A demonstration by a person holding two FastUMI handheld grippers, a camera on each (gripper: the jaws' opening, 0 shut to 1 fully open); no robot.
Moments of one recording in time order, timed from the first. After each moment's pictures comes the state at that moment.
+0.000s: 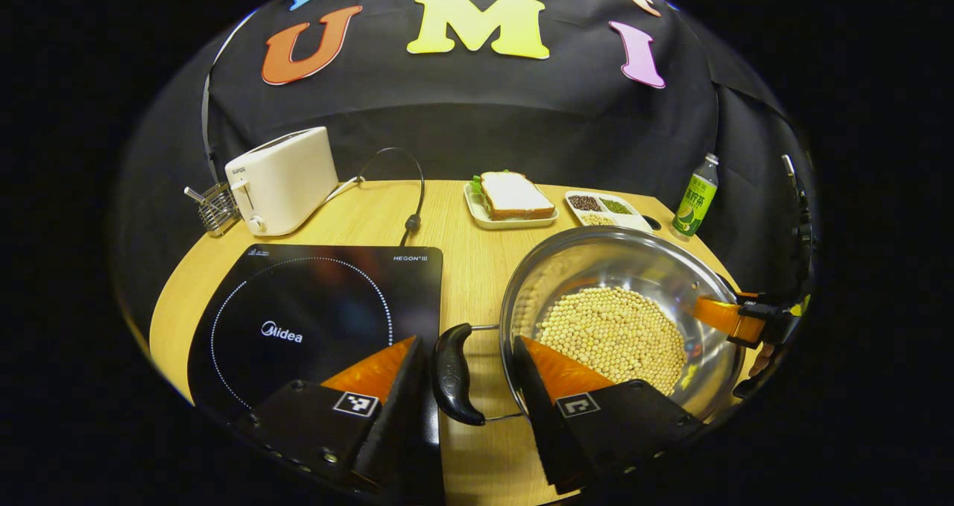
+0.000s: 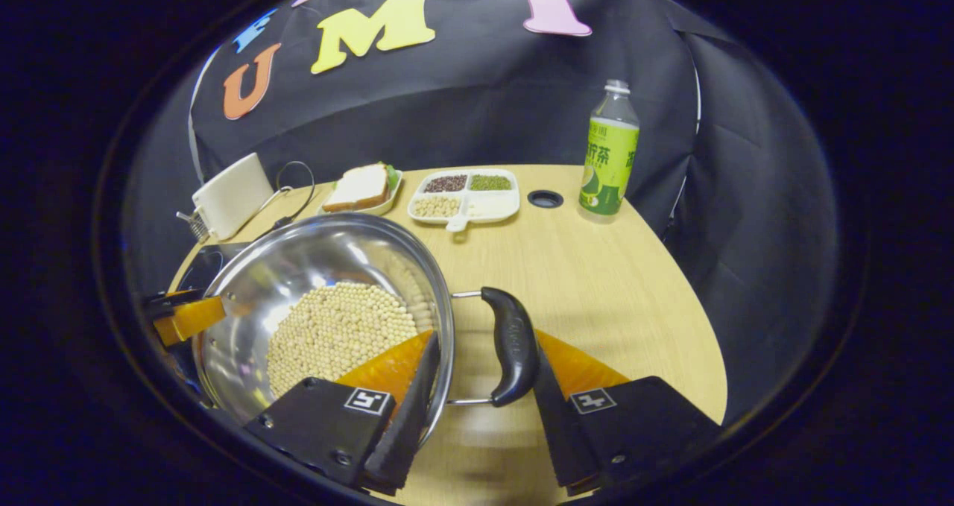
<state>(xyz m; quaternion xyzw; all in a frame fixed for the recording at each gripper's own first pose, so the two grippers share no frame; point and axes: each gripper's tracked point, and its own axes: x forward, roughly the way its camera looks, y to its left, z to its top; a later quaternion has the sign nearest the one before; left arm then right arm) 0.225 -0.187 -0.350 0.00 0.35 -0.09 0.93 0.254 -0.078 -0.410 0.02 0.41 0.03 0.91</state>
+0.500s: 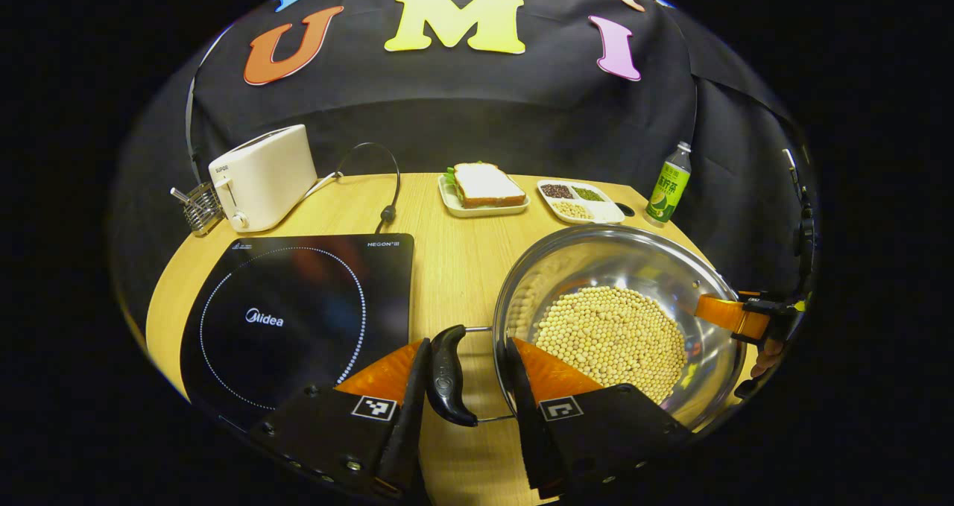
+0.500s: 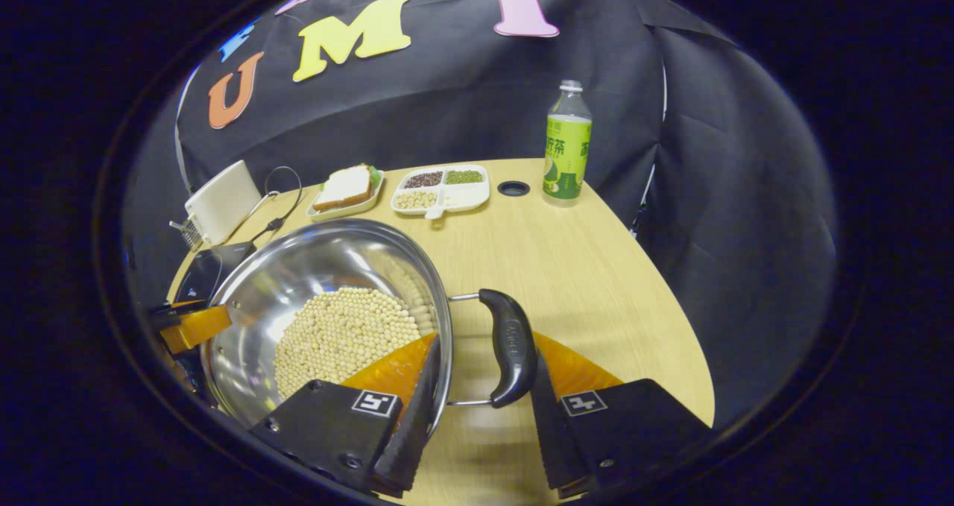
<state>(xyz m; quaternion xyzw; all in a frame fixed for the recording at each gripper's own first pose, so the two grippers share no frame) 0.194 -0.207 -0.344 0.01 0.36 -0.14 0.92 0.204 -0.106 -0.387 0.02 0.41 -0.01 0.91</state>
